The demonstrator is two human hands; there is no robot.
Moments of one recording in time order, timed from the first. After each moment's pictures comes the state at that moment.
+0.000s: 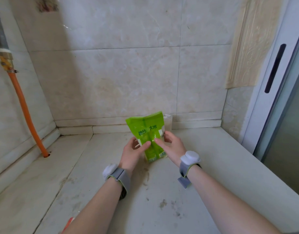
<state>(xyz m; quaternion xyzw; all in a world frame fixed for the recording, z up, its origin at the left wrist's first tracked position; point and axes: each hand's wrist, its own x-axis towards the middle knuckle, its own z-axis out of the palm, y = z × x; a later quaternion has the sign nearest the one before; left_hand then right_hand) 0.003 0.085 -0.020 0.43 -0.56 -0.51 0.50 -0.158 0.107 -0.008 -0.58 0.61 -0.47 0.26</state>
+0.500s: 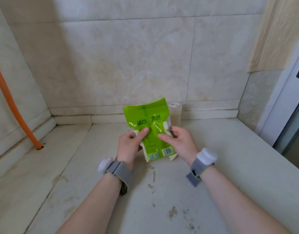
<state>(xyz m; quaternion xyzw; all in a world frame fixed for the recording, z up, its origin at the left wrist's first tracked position) 0.010 0.058 -0.024 0.42 -0.47 -0.55 0.55 -0.160 0.071 -0.034 -0.59 0.52 -0.53 0.32</state>
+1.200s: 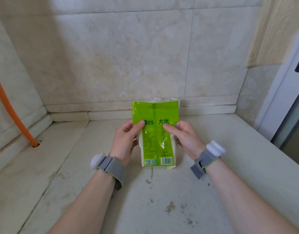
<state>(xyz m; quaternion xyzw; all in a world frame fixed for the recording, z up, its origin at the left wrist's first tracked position) 0.011 0.067 -0.009 0.36 -0.48 -0.58 0.55 -0.173 0.081 -0.019 -0.54 0.45 -0.55 0.45</state>
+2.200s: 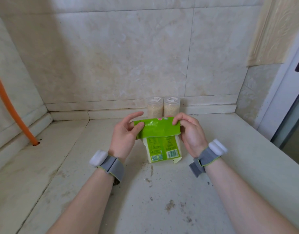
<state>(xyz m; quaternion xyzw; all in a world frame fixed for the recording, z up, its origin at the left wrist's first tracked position) 0.017 0.069 -0.003 0.36 -0.61 -0.43 0.55 -0.172 0.086 -0.004 -0.48 0.41 -0.65 0.43</state>
